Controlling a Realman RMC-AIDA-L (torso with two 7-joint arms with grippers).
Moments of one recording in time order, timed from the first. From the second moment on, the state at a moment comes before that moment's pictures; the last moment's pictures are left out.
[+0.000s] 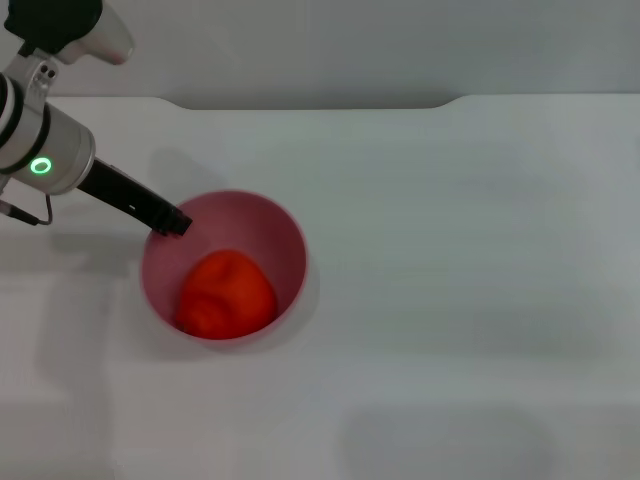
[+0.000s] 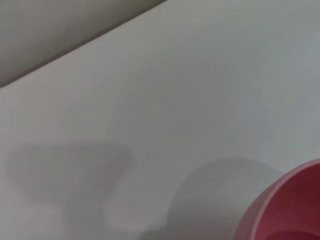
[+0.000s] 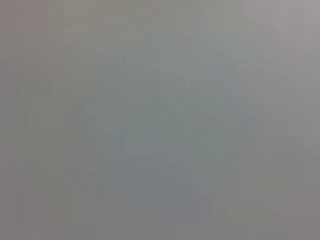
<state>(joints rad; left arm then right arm) -0.76 -2.00 1.10 0.95 2.56 1.39 -2.36 0.44 2.08 -1.42 -0.36 0.20 -1.48 0.20</state>
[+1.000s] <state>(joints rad) -0.76 -2.03 1.11 0.91 2.56 1.40 -2.36 0.45 2.08 -1.42 -0.35 0.20 -1.48 0.20</state>
